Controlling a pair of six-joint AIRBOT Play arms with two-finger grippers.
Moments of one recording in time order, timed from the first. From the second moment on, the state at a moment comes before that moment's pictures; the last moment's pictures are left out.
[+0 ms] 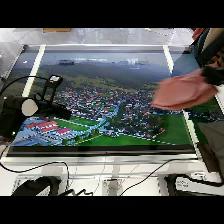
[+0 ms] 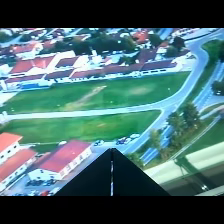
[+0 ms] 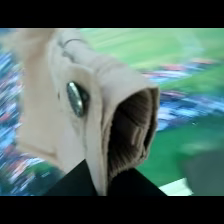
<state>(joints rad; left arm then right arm) -0.24 -0.99 1.03 1.52 -1.12 -1.41 -0.36 -1.37 1.80 -1.63 1.45 1.72</state>
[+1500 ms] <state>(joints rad) -0.24 -0.99 1.03 1.60 -1.12 -1.41 -1.19 -1.16 1.79 -1.50 1.64 1.93</state>
